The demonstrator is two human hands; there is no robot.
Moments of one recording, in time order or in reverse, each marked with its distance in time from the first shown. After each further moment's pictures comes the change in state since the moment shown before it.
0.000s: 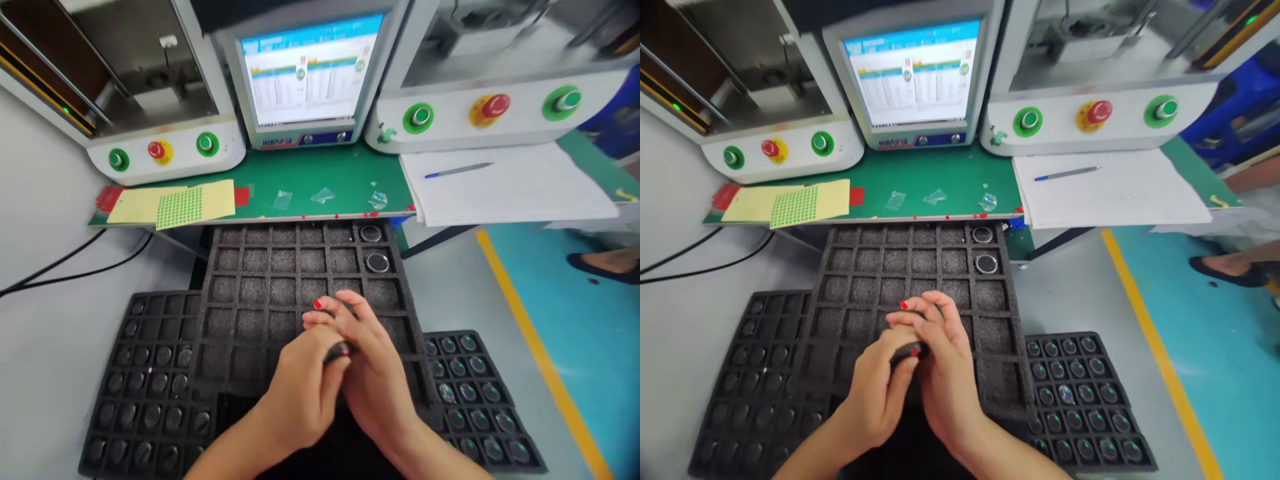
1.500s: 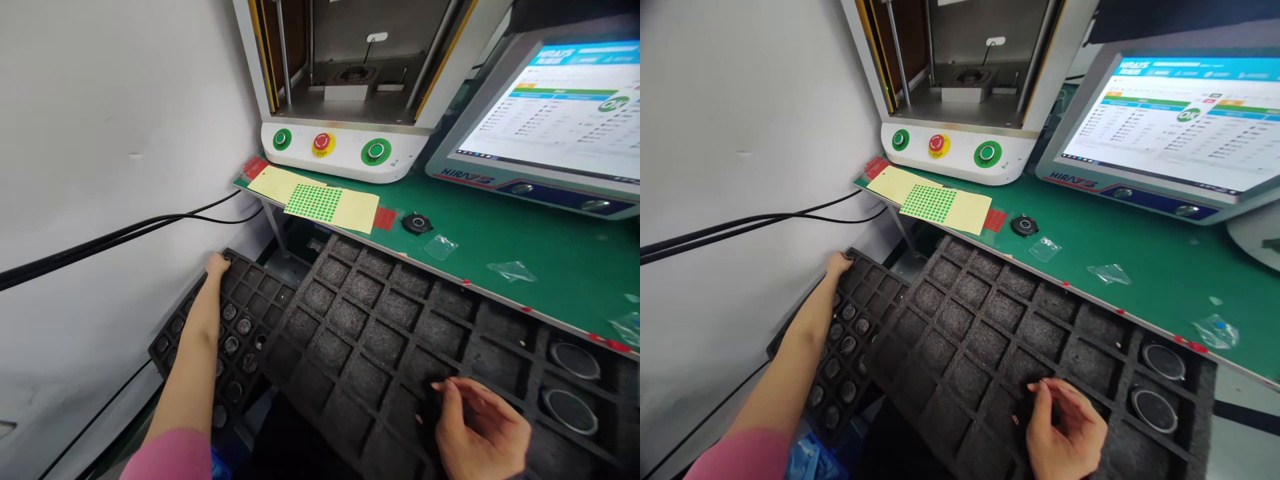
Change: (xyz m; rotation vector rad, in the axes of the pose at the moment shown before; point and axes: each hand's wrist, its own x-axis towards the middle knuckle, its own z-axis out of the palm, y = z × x) left_hand -0.128 -0.332 -0.294 0.620 0.509 -1.508; right_hand 0.090 0.089 -0.075 -0.891 0.168 -0.708
